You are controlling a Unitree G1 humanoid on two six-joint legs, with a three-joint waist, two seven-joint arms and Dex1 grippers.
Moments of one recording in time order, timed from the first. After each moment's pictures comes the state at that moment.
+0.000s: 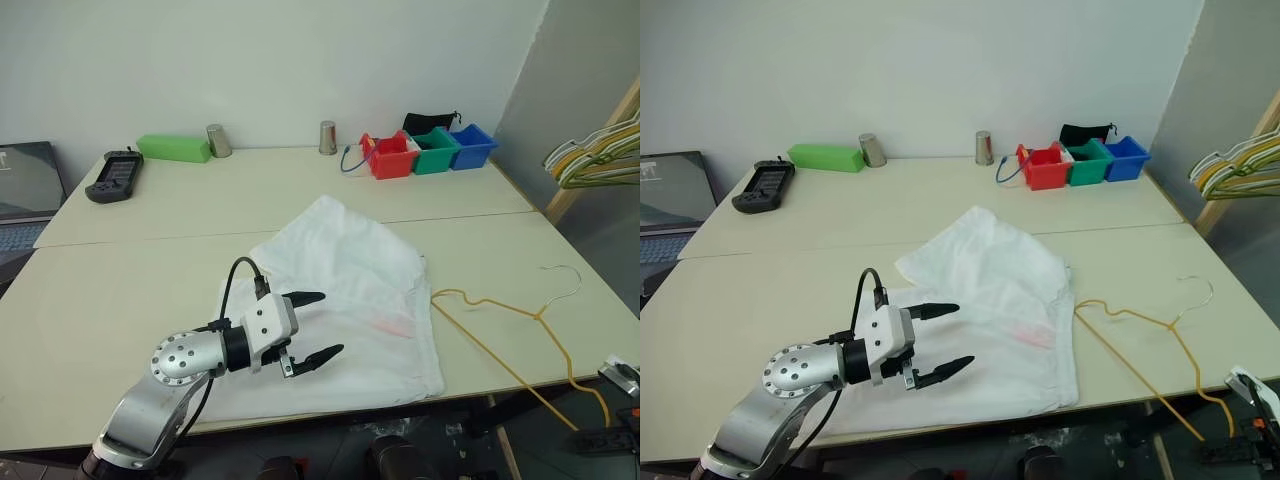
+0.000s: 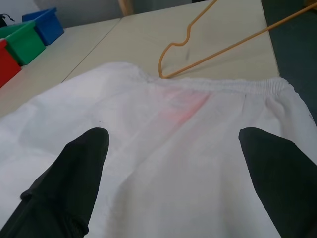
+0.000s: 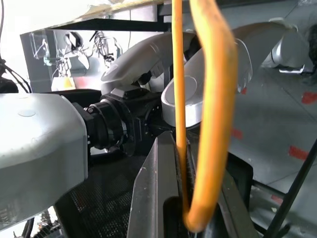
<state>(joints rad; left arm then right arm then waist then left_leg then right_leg) -0.01 0.64 -0.13 -0.49 -0.26 0.26 -0.85 0.38 -1.29 -0.22 0.00 0.77 1.19 1.42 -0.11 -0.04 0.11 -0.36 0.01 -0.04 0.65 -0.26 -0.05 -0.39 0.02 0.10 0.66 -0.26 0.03</state>
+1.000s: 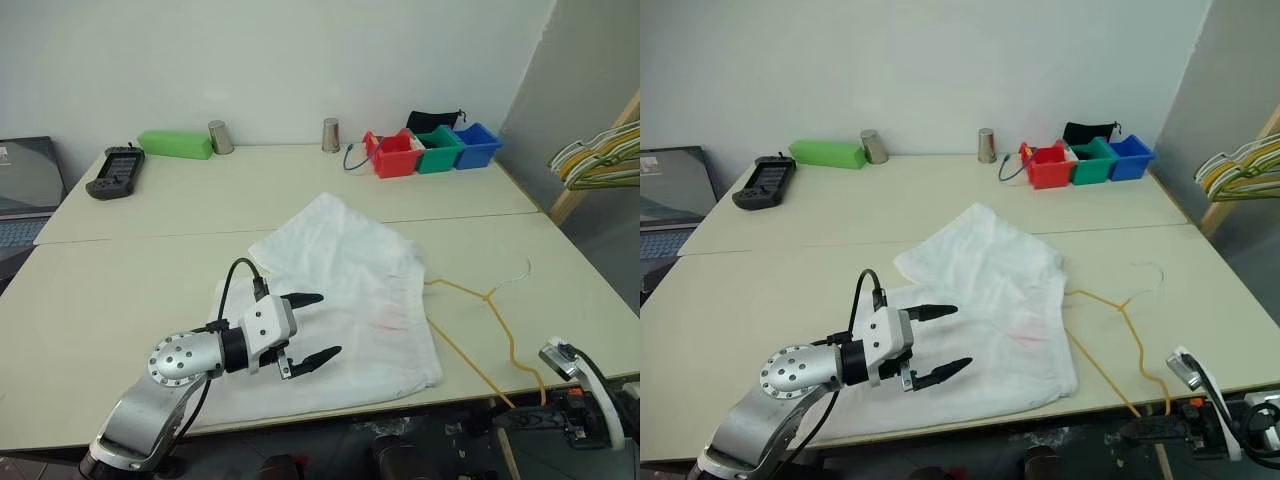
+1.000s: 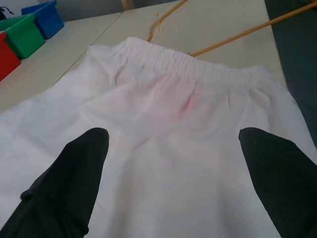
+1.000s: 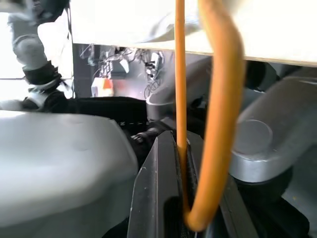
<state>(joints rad) 0.00 0.65 -0.12 -0.50 -0.26 0.26 -0.85 0.17 -1.05 -0.21 -0.18 0.96 1.45 1.13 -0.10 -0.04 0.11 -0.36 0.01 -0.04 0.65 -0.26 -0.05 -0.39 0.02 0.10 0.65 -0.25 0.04</state>
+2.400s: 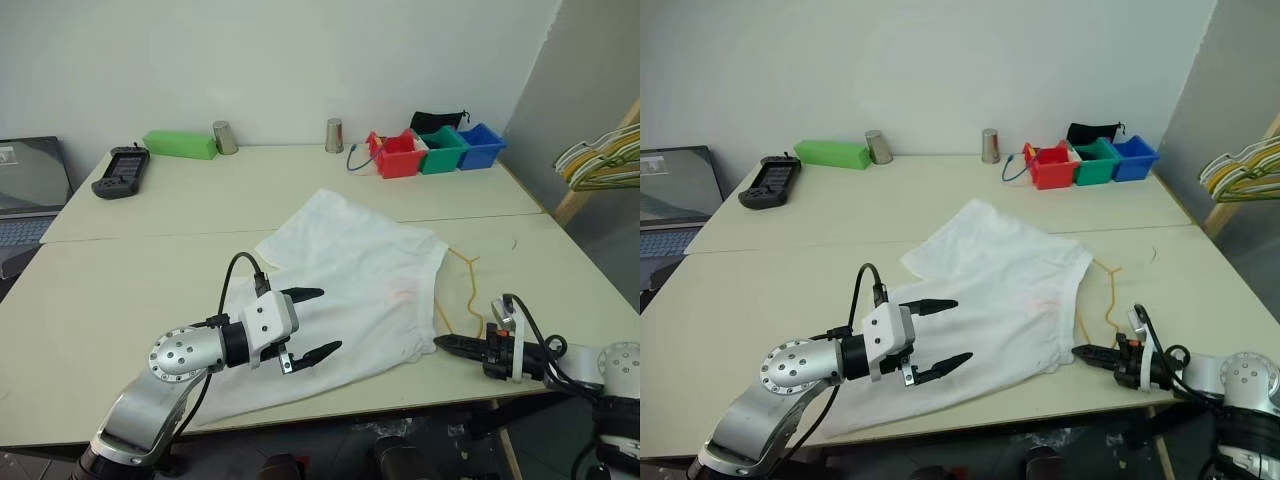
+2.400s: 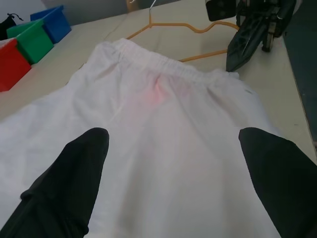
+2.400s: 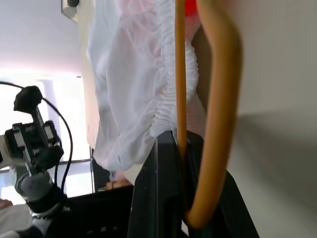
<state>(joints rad) -0.03 0.66 -0.13 -0.50 -0.24 0.26 -0.85 -0.30 -0.53 -0.47 0.18 1.05 1.61 0.44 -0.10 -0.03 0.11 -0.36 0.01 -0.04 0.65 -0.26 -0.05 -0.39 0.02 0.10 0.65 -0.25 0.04</state>
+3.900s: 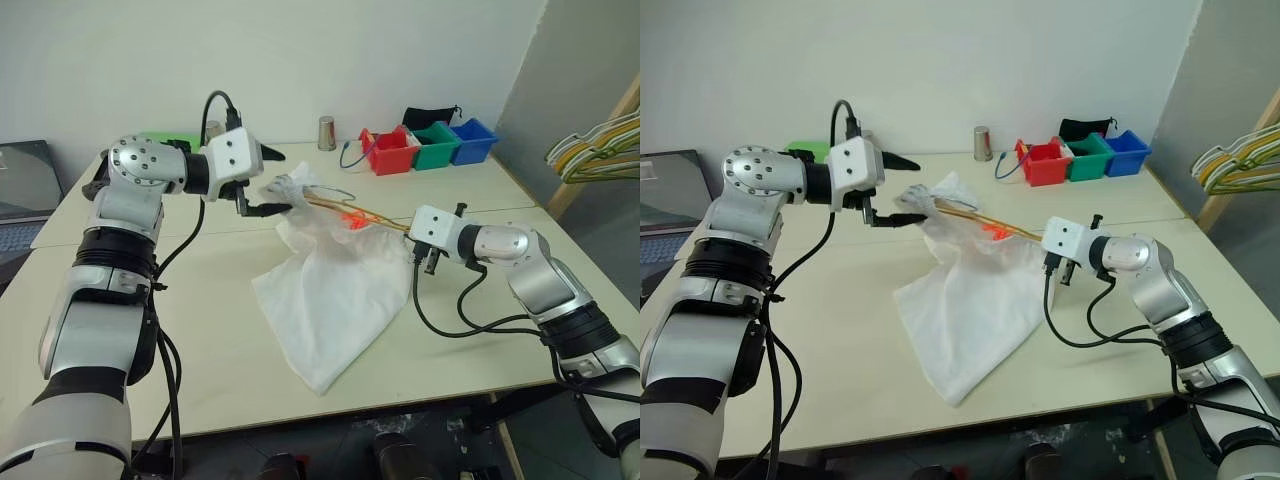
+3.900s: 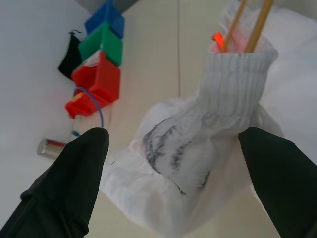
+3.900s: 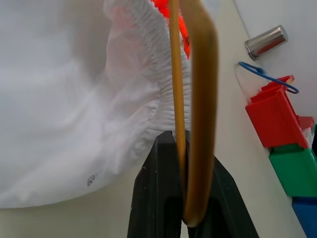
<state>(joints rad) -1.11 0.71 -0.21 0.80 0.01 -0.31 -1.30 -0.72 -0.68 0.37 0.09 -0.17 0.26 0.77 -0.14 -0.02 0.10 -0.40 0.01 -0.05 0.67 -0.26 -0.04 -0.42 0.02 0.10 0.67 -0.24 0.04</state>
